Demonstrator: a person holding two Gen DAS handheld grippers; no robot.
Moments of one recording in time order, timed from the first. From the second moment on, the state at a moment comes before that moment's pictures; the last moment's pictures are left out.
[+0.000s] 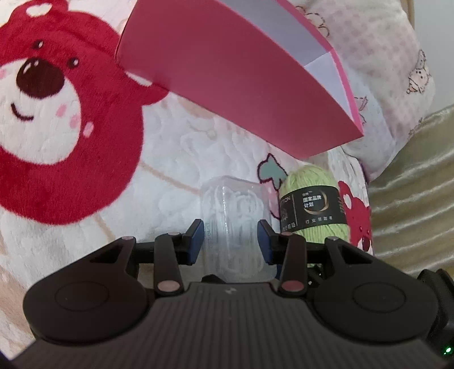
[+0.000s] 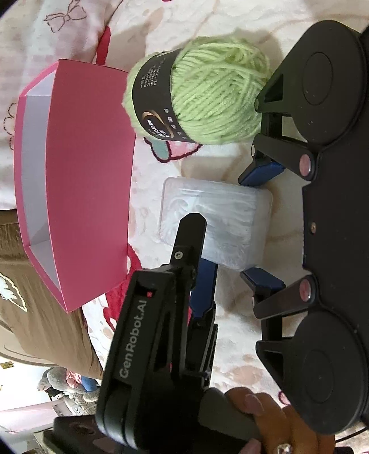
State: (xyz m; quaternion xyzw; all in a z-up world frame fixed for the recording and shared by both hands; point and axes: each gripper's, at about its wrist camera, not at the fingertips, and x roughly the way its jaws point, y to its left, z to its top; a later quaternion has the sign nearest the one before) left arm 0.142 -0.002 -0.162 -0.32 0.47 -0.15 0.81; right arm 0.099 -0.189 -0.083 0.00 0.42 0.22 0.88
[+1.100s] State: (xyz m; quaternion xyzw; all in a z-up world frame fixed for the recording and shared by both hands) left arm 0.105 0.011 -0.068 -0.24 0.47 -0.15 0.84; right arm 0.065 -0.165 -0.019 -0.04 0.37 0.29 0.88
